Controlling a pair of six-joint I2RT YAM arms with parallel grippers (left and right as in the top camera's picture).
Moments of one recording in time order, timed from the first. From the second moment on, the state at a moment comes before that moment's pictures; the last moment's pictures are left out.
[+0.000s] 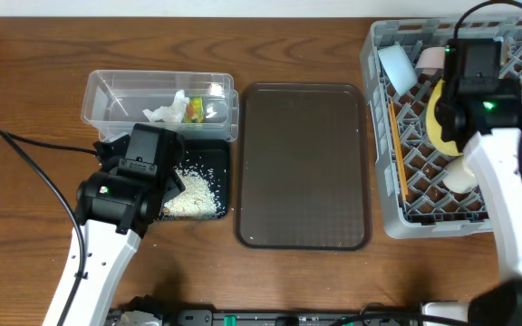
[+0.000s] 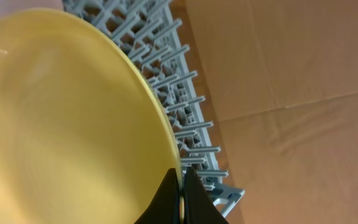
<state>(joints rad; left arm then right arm) -0.23 1.14 1.08 -1.18 -0.37 -0.75 0.05 1.56 1.40 -0.76 0.85 -0.15</state>
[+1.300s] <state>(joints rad) -0.23 1.15 1.07 -1.19 -0.09 -0.35 0.01 1.44 1.33 -0.99 -0.10 0.10</state>
